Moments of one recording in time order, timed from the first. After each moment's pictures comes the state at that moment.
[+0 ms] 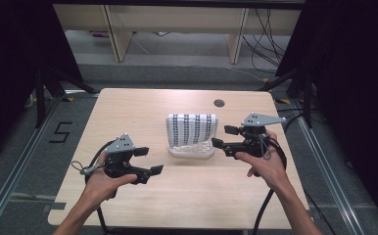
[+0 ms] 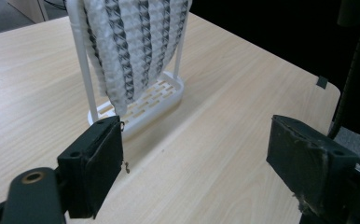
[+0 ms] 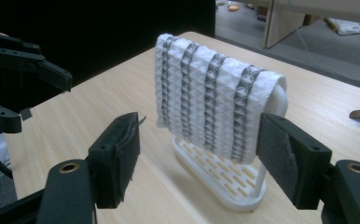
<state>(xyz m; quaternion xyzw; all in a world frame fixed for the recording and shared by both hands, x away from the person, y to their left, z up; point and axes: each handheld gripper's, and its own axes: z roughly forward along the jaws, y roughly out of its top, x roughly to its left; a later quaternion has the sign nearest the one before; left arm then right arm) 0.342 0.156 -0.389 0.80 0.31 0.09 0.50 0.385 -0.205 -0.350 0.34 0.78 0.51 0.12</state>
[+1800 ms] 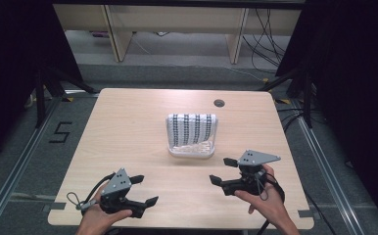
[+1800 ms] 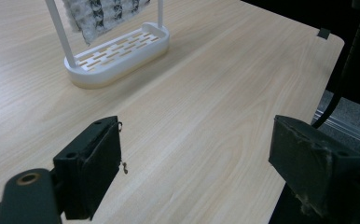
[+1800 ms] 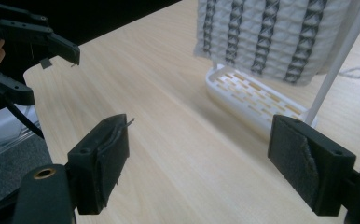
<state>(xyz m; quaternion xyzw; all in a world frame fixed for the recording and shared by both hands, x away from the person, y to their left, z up) 0.284 0.166 -0.449 0.81 0.30 0.11 0.49 0.324 -0.206 -0.413 0.33 0.81 0.48 0.10</state>
